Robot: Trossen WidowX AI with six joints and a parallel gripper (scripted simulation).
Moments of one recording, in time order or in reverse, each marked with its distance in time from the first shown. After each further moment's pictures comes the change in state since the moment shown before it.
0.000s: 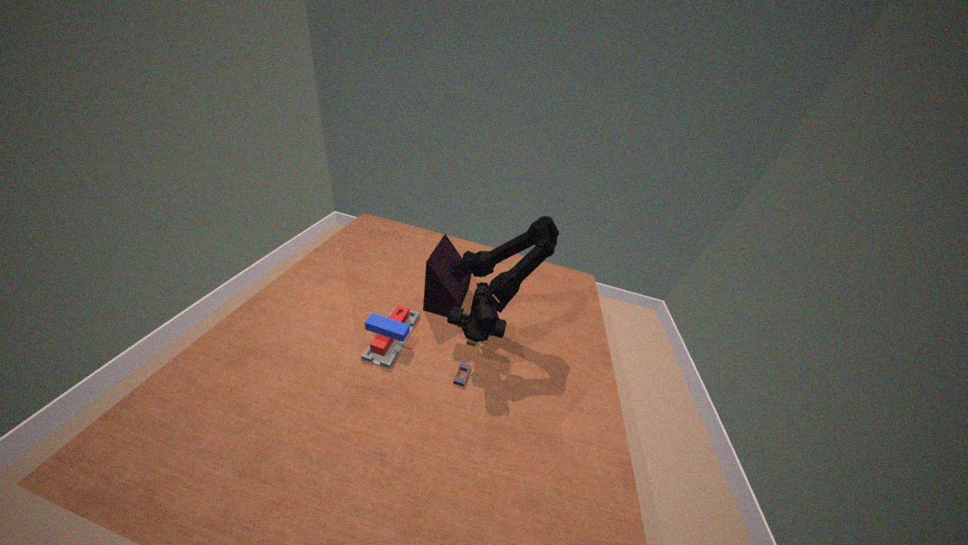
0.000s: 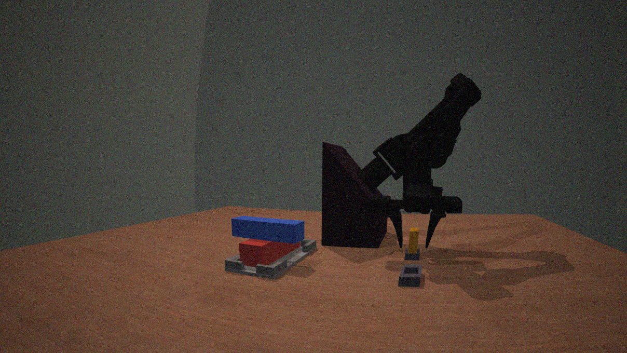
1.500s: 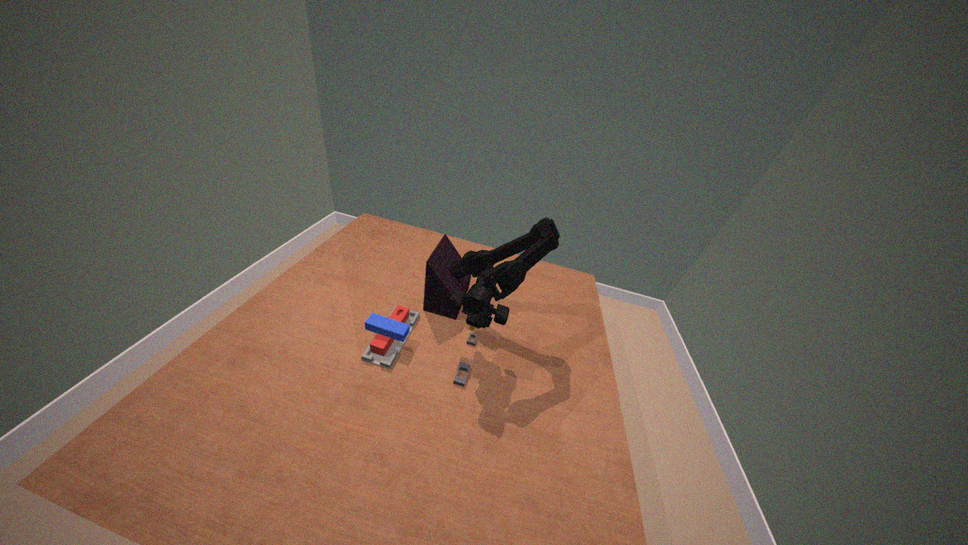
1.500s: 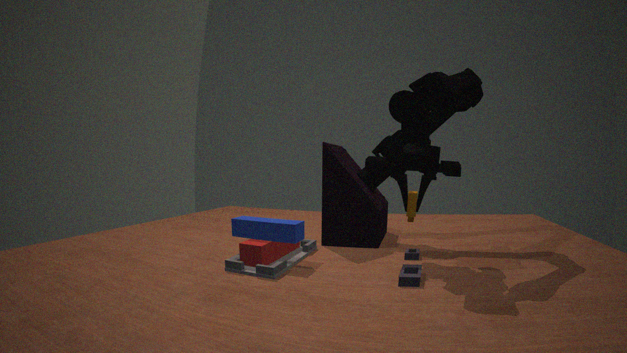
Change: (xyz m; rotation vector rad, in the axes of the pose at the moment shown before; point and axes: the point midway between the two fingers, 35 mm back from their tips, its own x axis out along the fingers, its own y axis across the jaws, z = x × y) arm -0.073 -0.008 0.007 0.016 0.022 -0.049
